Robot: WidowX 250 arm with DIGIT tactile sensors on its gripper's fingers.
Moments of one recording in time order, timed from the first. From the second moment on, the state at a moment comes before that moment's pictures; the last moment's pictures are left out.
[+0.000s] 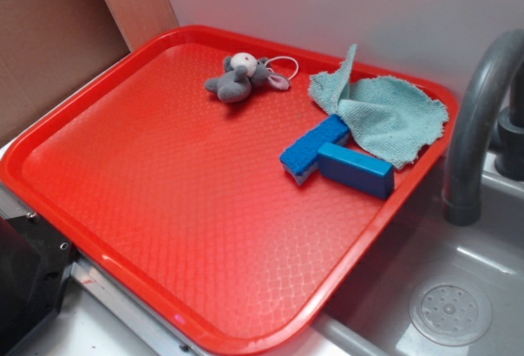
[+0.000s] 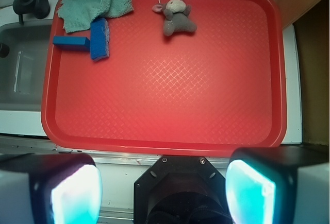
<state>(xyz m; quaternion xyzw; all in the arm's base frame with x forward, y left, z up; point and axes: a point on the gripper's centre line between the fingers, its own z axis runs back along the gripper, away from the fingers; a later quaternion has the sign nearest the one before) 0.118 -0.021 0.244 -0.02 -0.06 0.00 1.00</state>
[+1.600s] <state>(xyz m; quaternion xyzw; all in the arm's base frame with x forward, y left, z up) 0.223 -0.057 0.172 -0.10 -0.15 0.01 0.98</state>
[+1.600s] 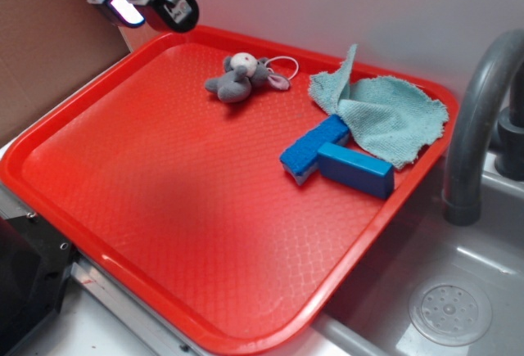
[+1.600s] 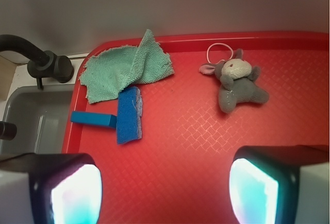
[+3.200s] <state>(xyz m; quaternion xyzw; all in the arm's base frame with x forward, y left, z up) 0.351 -0.126 0.026 -0.03 -0.16 0.03 0.99</state>
